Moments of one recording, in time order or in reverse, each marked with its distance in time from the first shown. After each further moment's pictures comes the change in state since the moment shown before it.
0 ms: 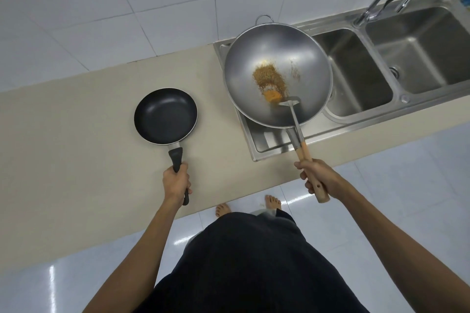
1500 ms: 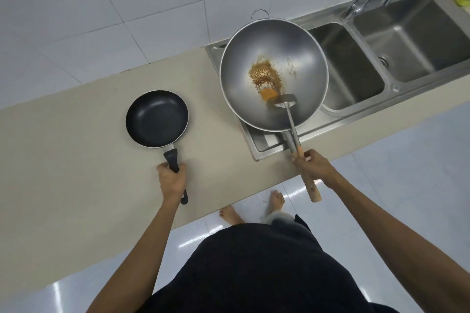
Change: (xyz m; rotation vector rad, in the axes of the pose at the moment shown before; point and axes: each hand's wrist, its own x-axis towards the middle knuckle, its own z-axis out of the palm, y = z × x) left_hand 0.022 0.017 -0.011 0.215 0.105 0.074; right_hand 0.002 -0.009 0.020 -0.358 0.193 -0.049
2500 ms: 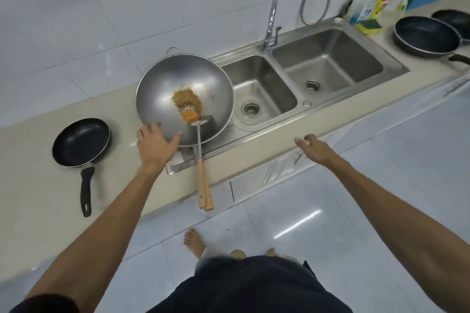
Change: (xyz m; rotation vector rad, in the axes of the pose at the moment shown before) left_hand -0.183 0.169 0.180 0.634 0.152 0.639; right_hand 0.012 0.166 -0.276 -0.065 0.142 -0.201
